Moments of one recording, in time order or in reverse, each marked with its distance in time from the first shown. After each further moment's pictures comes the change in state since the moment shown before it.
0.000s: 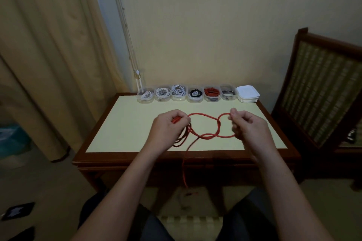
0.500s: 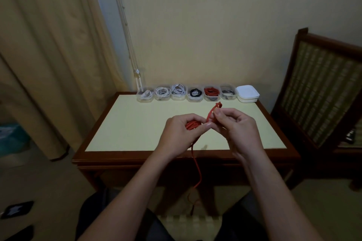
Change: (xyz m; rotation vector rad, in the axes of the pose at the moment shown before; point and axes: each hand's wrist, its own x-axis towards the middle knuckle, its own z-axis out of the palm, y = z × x) left_hand -0.009 0.006 0.025 -0.006 -0.097 0.118; right_hand -0.009 -0.009 0.035 0.457 -0.053 0.016
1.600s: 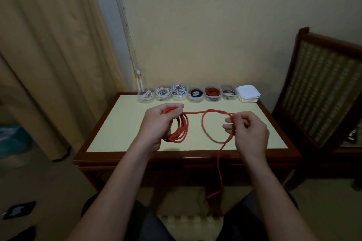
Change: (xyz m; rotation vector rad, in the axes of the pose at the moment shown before) left_hand 0.013 0.001 -0.043 -0.438 0.193 -0.323; right_hand 0.009 0.020 -0.029 -0.560 0.346 -0.286
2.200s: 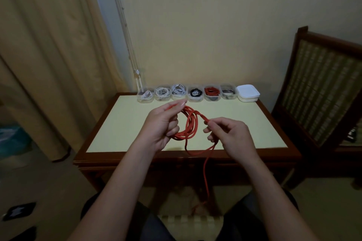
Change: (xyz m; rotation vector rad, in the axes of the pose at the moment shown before) left_hand -0.006 0.006 0.010 -0.368 -0.171 -0.117; right_hand -0.010 -0.005 0.006 -0.042 -0.498 -0.112
